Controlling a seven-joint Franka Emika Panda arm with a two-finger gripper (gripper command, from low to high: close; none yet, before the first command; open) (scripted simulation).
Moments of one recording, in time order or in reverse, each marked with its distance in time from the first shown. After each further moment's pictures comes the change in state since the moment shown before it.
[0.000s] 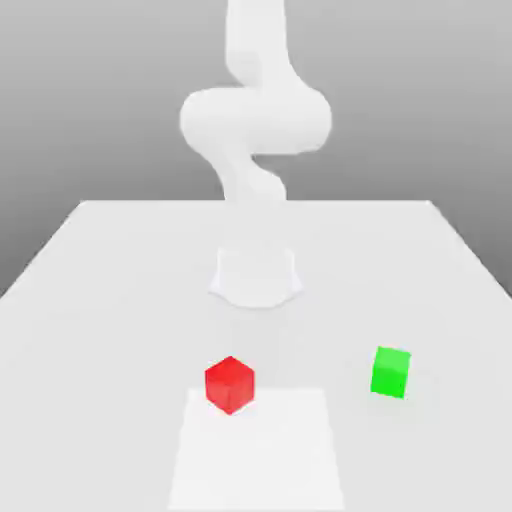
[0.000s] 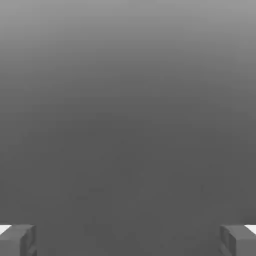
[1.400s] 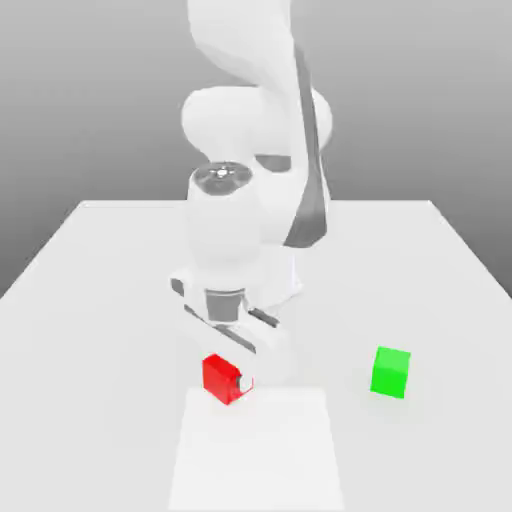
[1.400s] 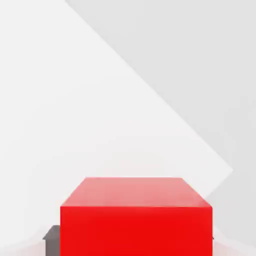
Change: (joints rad) arm -0.161 0.744 0.078 -0.571 -0.009 0.597 0.598
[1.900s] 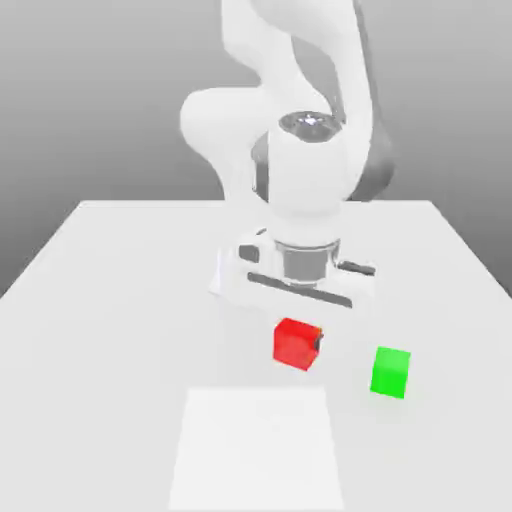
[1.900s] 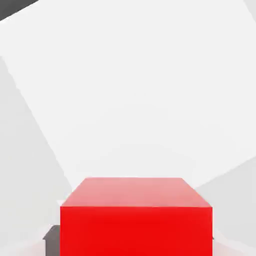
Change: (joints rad) arm 0.282 -0.194 0.170 0.010 0.107 -0.205 -0.072
